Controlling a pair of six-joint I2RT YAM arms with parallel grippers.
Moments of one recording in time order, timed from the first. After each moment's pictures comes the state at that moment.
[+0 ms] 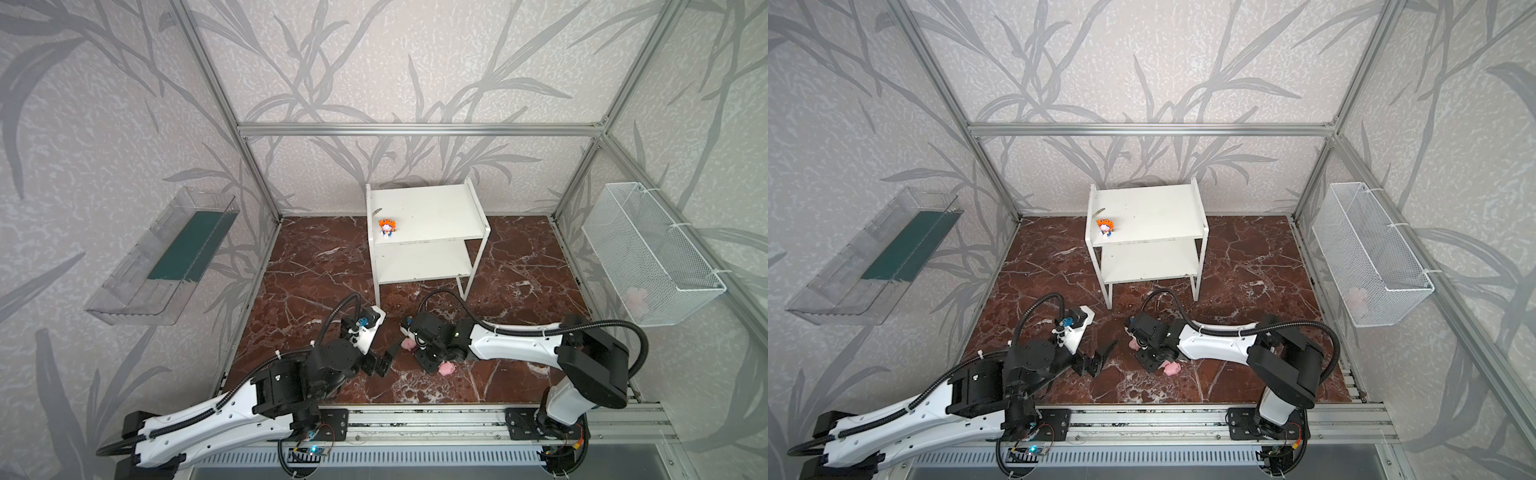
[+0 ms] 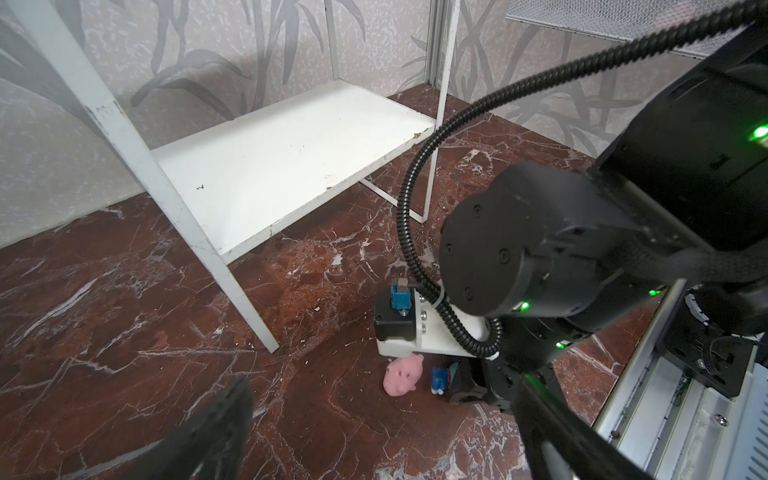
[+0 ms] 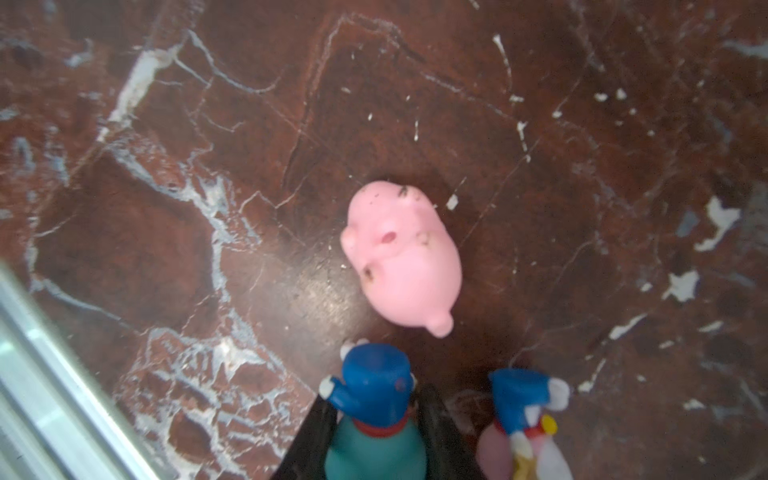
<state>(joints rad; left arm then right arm) -1.19 0.57 0.60 -0.47 -0.46 -0.22 1.07 1.62 0.91 -0.42 -0.07 0.27</state>
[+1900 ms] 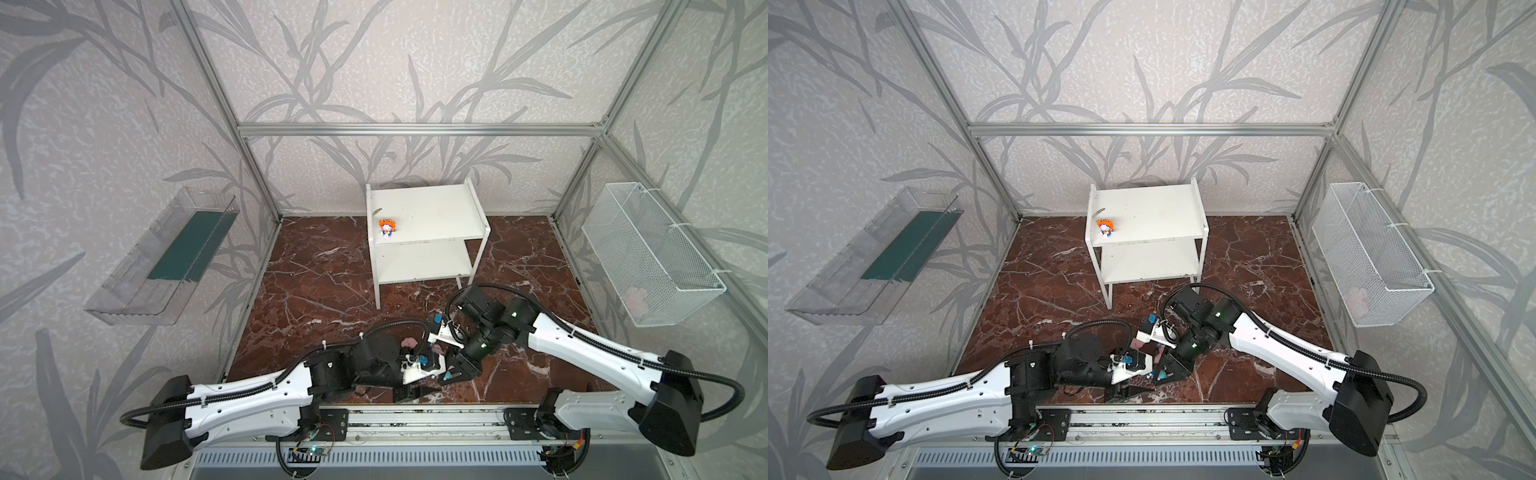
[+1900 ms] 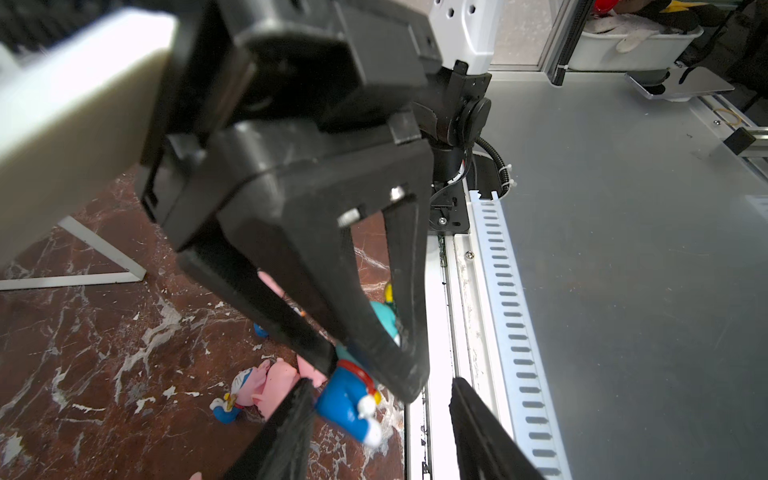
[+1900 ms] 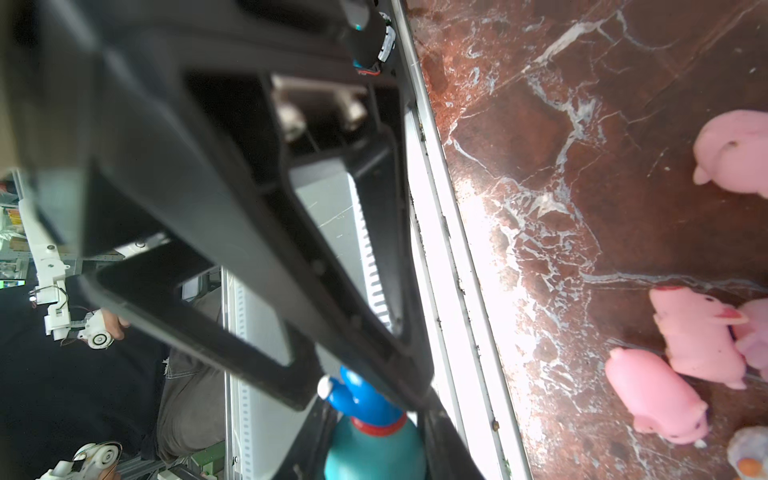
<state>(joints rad) -1.22 0.92 0.59 -0.18 0.28 0.16 0.86 1.26 0.96 -0.90 -0.85 -0.08</state>
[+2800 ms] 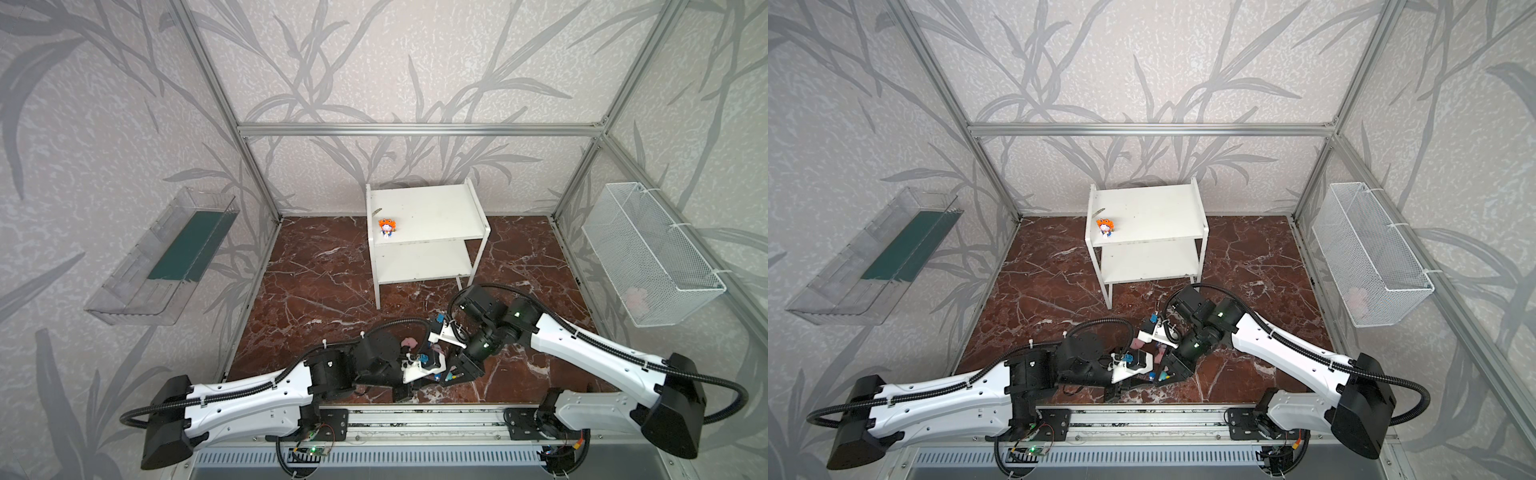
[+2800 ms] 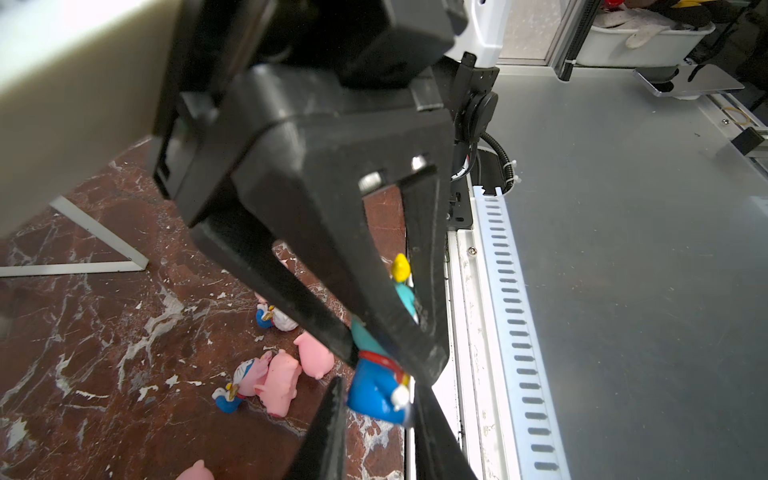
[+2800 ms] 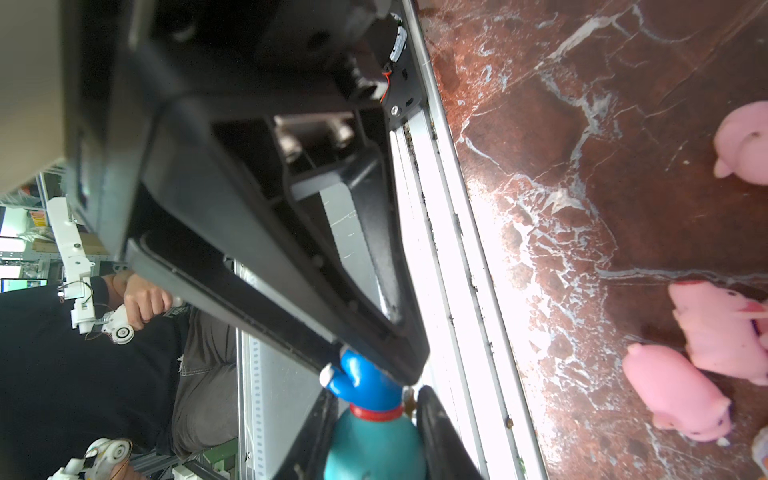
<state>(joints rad) -1.22 0.91 0.60 -0.20 0.25 0.14 0.84 1.24 0.96 -0.91 -0.88 -0.07</state>
